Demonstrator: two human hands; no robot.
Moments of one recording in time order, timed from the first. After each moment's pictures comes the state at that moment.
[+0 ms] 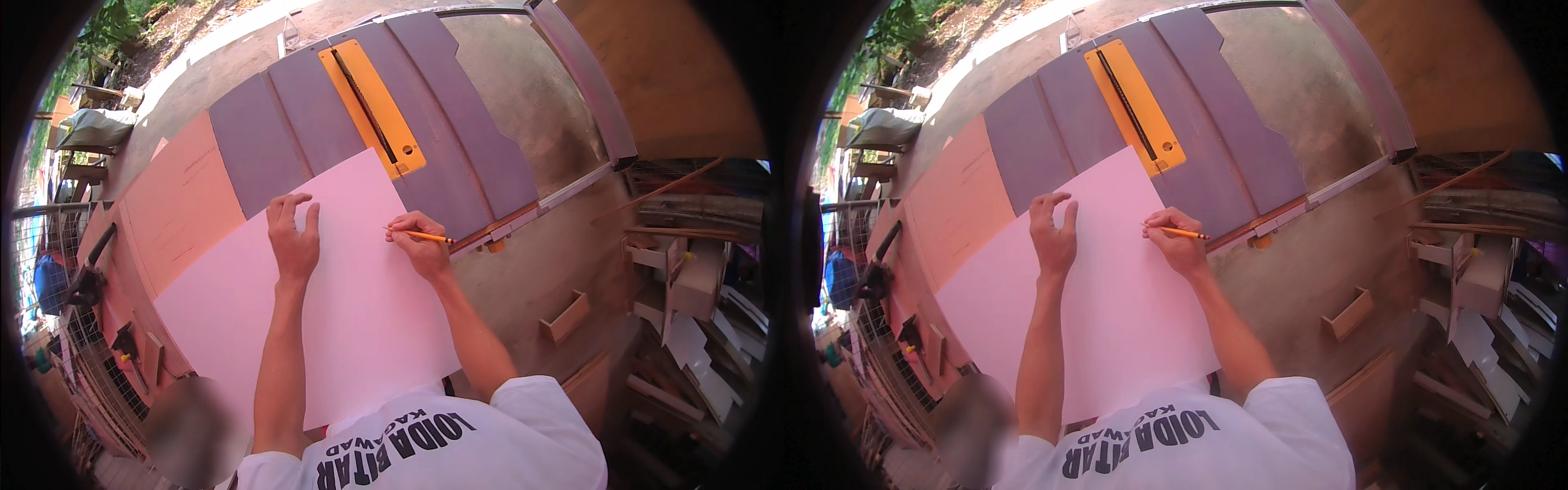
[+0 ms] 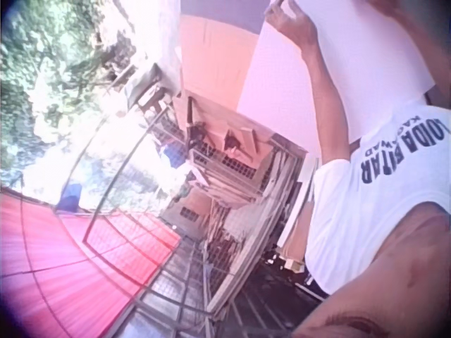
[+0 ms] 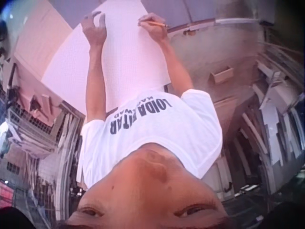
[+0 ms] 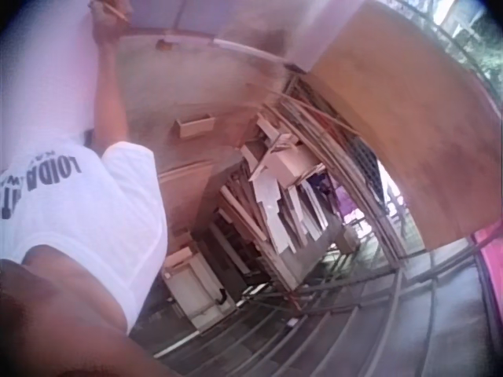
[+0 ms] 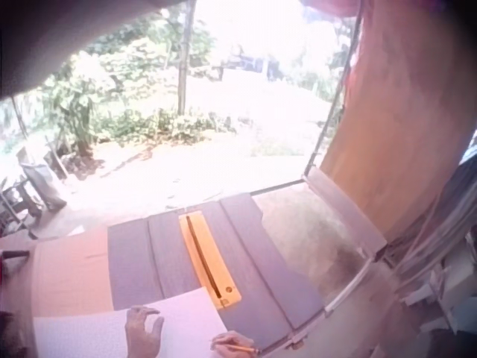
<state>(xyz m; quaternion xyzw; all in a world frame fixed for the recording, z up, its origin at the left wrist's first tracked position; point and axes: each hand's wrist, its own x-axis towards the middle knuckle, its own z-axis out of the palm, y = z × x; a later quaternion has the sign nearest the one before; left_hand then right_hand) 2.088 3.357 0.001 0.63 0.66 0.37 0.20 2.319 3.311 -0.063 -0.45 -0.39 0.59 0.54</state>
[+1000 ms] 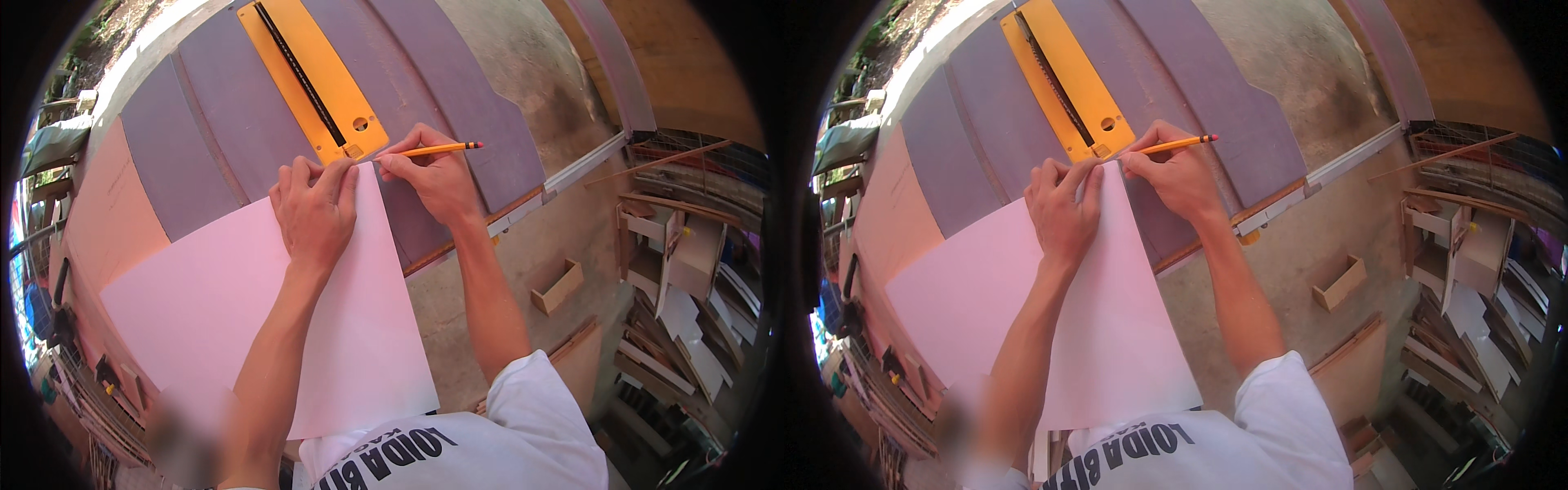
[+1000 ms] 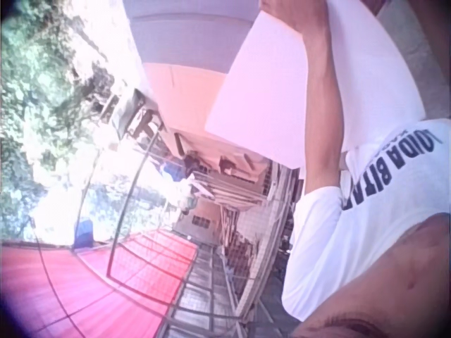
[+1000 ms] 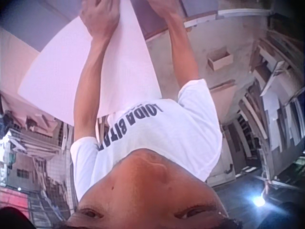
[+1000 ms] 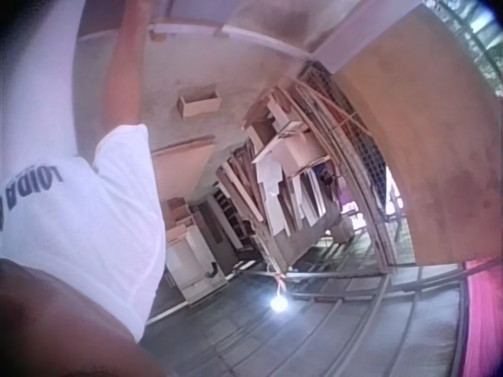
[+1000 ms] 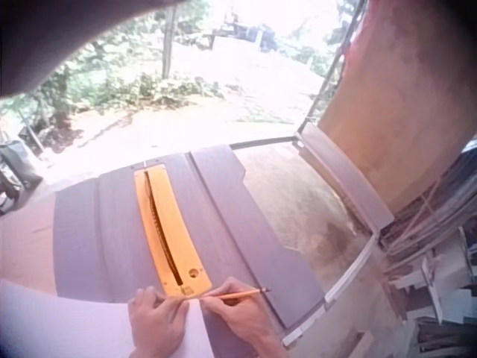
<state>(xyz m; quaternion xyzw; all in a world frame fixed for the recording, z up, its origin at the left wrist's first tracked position) 2.213 3.396 -0.056 0.72 0.63 0.25 0.14 2.397 3.414 -0.060 -0.53 -0.40 0.60 0.44</state>
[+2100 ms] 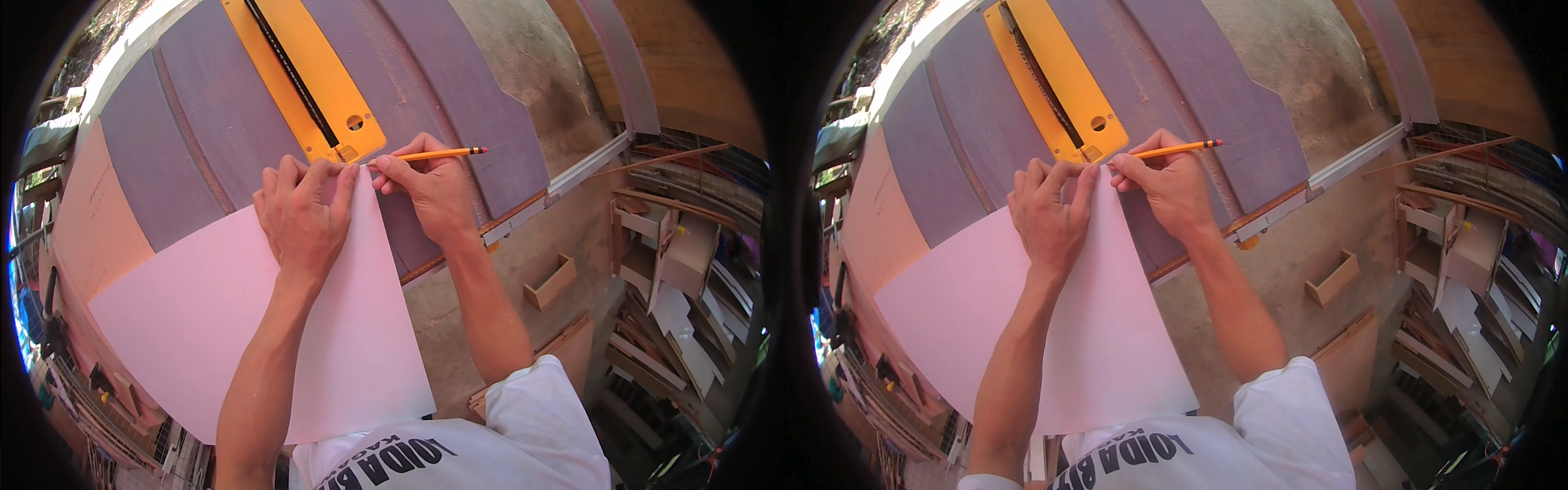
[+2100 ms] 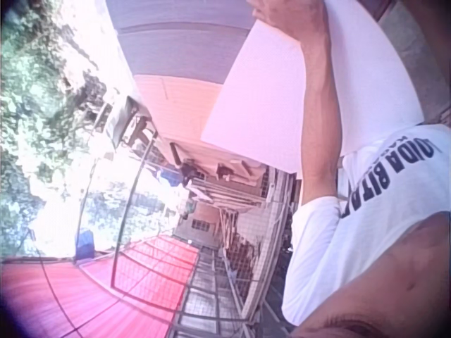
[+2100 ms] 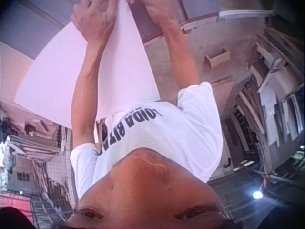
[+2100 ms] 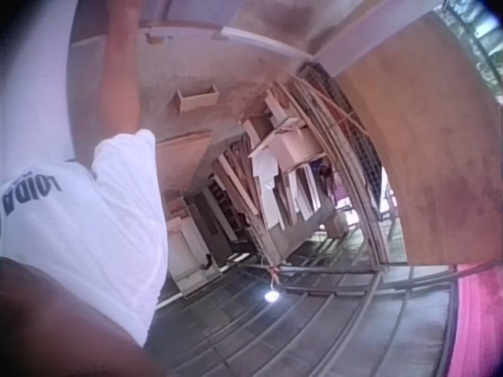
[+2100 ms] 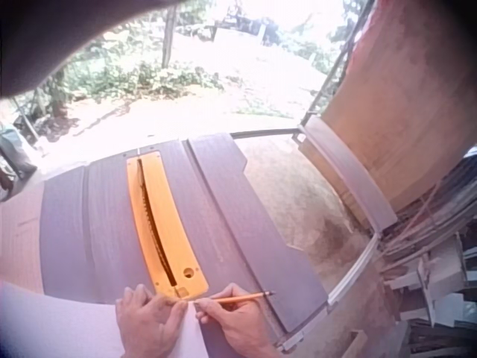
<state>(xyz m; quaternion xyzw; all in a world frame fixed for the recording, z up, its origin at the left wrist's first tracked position) 2.216 3.405 -0.055 0.69 0.67 0.21 0.16 2.385 3.409 -0.067 -0.53 -0.26 0.64 0.49</state>
